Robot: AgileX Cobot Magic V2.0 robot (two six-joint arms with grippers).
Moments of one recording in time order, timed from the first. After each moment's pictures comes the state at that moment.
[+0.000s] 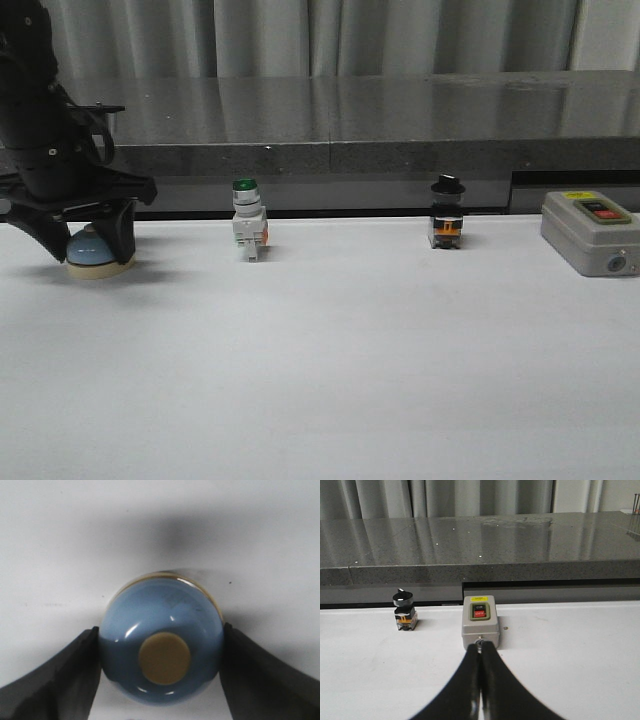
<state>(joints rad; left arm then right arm) -0.16 2.11 -1.54 -0.01 0.76 -0.08 -0.01 -0.01 0.03 0.02 0.08 0.03</state>
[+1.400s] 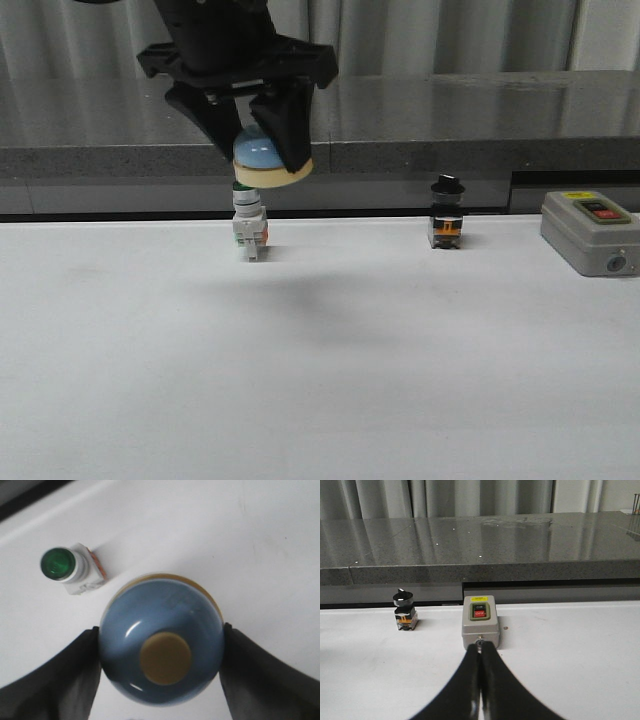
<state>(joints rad) -0.58 1.90 -1.63 0.00 0.92 -0.05 -0.01 -0.01 0.03 0.02 0.08 0.03</state>
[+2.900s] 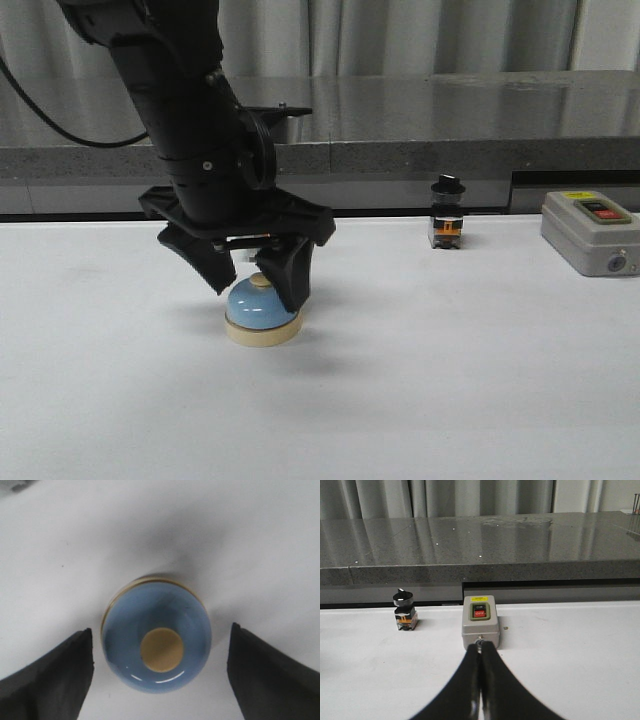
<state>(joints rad) -0.60 1.97 -1.38 -0.08 0.72 -0.05 -0.01 -0.01 0.03 0.02 0.08 0.03</state>
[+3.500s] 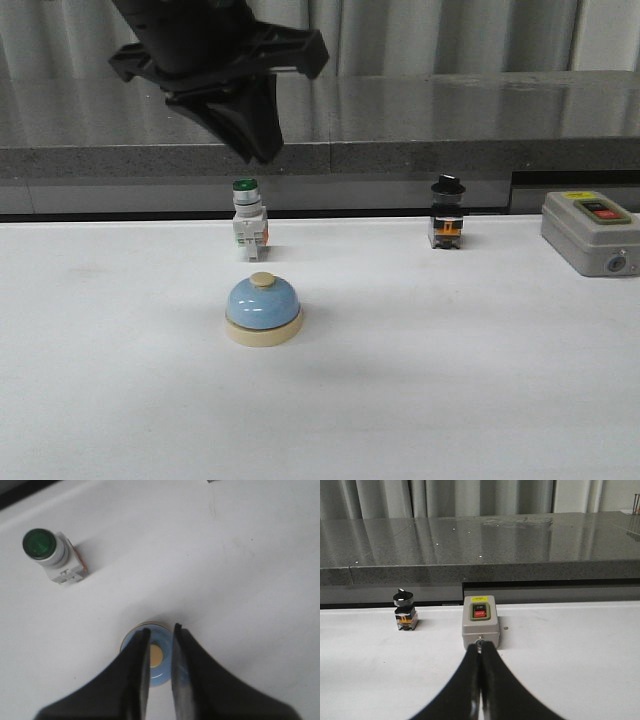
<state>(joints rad) -0.60 1.72 -1.38 -0.06 0.70 -0.05 -0.01 -0.01 0.03 0.02 0.08 0.03</state>
